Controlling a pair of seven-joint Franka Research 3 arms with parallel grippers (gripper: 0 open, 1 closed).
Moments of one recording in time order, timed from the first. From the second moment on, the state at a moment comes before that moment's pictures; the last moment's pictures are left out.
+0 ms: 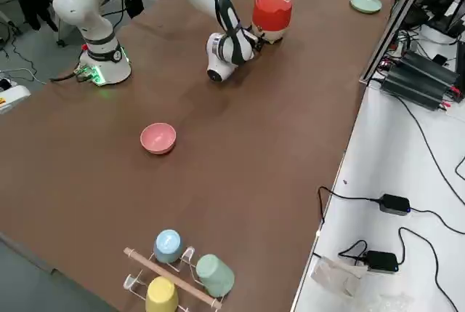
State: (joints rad) left arm 0.12 0.32 -0.63 -1.41 0.24 1.67 -1.13; right arm 0.35 0.74 0.09 -2.13 2.07 1.71 -2.76
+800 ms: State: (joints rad) left arm 0.12 0.12 -0.23 -1.46 0.01 1.56 -0.28; right arm 0.37 0.74 0.09 -2.13 2.10 1.70 -2.78
